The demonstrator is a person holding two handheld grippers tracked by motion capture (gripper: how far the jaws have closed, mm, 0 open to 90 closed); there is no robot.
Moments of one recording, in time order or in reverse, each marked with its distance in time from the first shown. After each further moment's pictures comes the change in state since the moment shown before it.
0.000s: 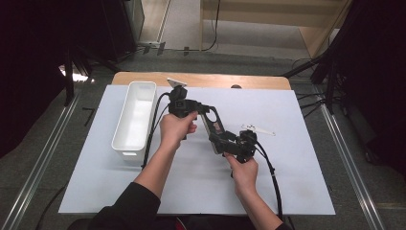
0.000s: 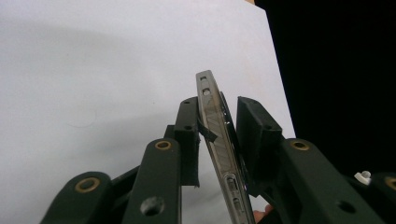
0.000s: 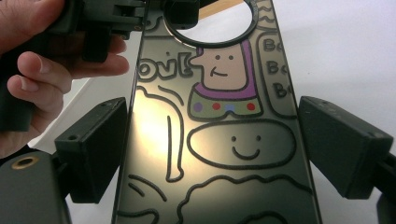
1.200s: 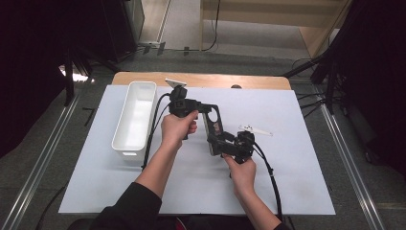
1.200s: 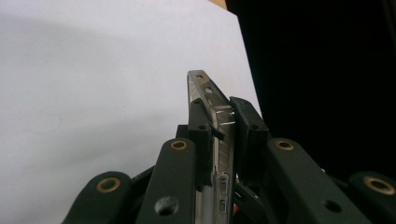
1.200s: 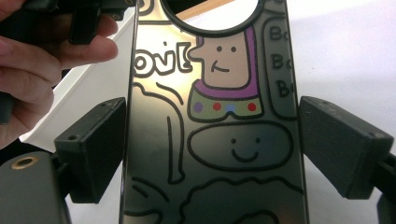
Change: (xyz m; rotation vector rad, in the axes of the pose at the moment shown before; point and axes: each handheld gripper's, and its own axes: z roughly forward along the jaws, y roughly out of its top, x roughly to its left) left arm 0.000 -0.001 0.000 -0.016 -0.116 -0.013; right arm 0.000 -0.004 0.006 0.012 0.000 -0.011
